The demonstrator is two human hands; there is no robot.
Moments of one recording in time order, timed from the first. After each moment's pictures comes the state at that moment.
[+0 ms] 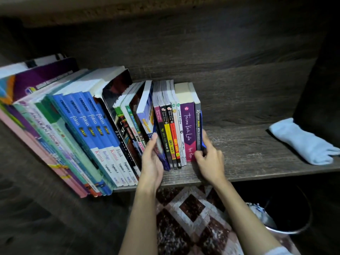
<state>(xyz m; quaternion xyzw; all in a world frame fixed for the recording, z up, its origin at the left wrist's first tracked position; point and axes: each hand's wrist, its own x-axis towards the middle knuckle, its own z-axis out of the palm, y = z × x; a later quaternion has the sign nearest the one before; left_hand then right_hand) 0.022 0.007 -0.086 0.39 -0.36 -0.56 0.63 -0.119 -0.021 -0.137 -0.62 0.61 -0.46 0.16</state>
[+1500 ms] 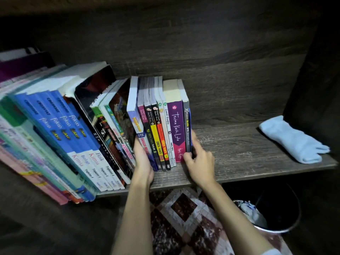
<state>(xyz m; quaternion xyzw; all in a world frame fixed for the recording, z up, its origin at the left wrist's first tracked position) 0.003 -0.032 -0.103 0.47 -0.31 -0.50 0.66 -0.123 -0.020 -0.144 -0.63 0.60 -0.48 0.13</state>
